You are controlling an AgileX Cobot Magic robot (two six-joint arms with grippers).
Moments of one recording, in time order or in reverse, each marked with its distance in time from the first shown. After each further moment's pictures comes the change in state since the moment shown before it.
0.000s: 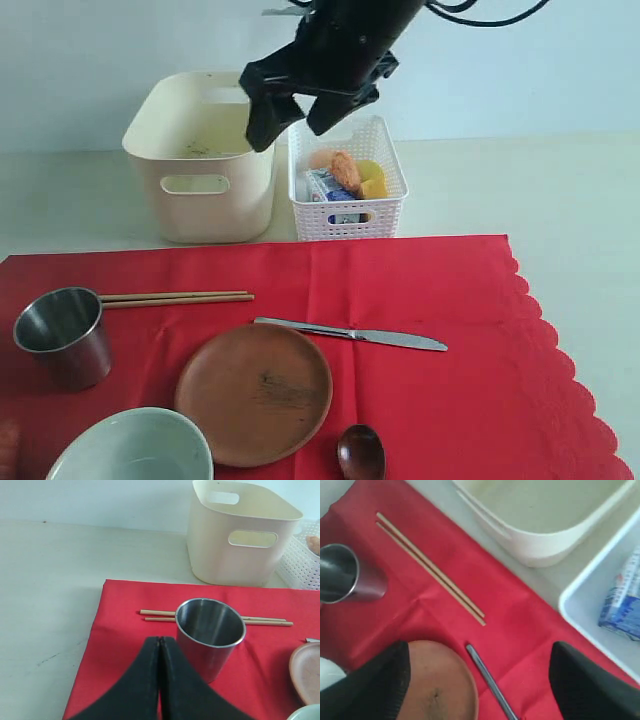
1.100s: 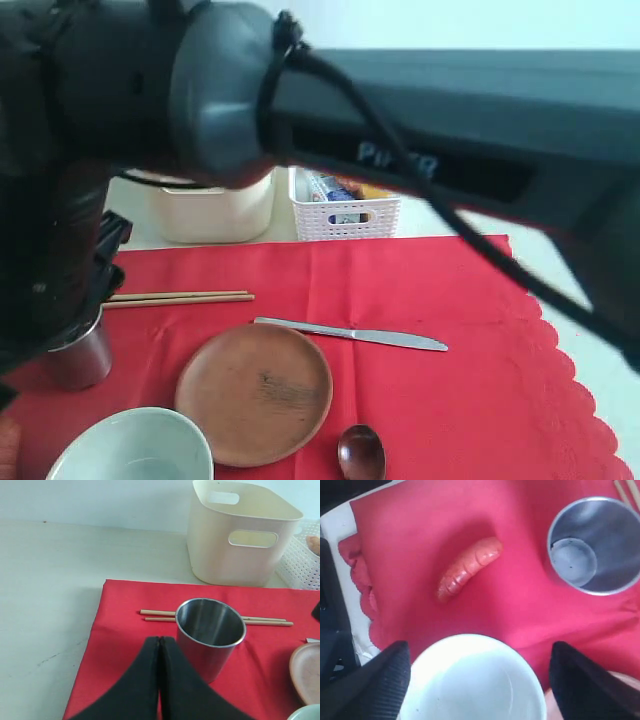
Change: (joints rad) left arm 0.000 0.000 0.000 0.000 0.000 0.000; right arm 0.590 0.101 0.000 -0.178 -0.056 0.130
